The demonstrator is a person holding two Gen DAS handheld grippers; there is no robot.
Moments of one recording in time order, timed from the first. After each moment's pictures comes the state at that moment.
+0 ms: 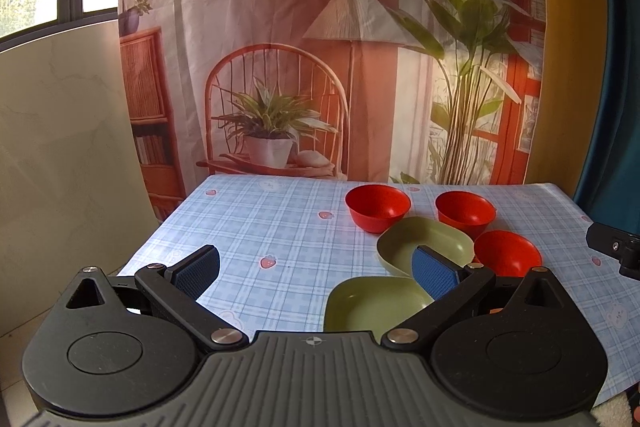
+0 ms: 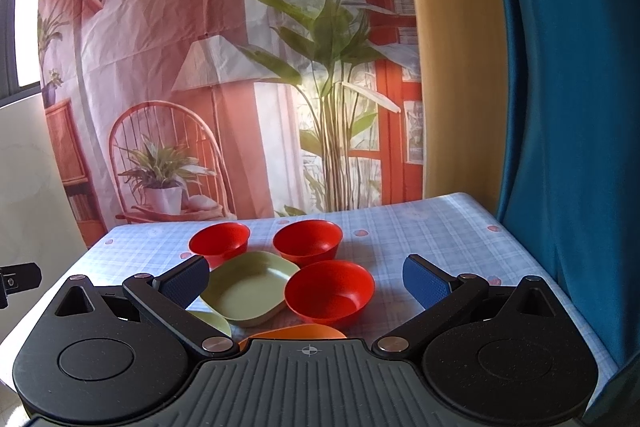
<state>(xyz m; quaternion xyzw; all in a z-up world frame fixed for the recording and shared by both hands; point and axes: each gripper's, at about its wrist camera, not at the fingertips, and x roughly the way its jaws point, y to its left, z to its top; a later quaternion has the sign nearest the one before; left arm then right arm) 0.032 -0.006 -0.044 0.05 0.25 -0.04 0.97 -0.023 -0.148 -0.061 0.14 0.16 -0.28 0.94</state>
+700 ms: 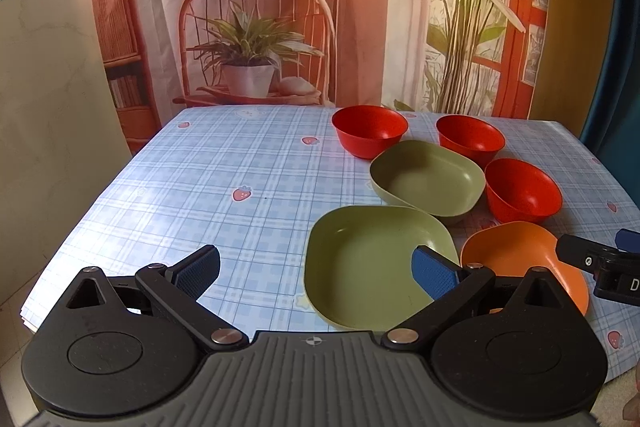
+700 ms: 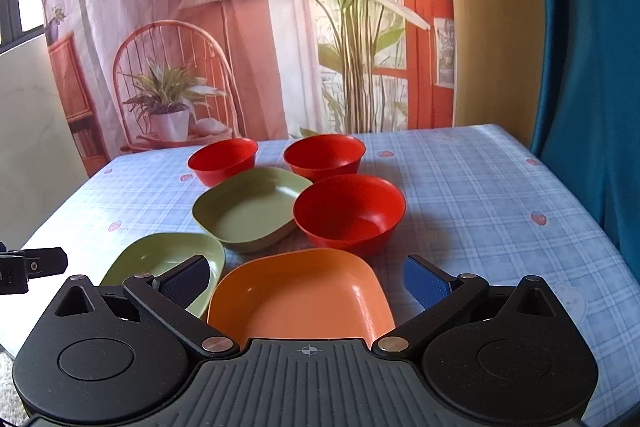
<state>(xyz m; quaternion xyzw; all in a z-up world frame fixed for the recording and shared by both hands) 0.070 -0.013 -0.117 0.06 0.33 -0.06 0.94 0.021 -0.165 -0.129 0.16 0.26 -0.23 0.93</state>
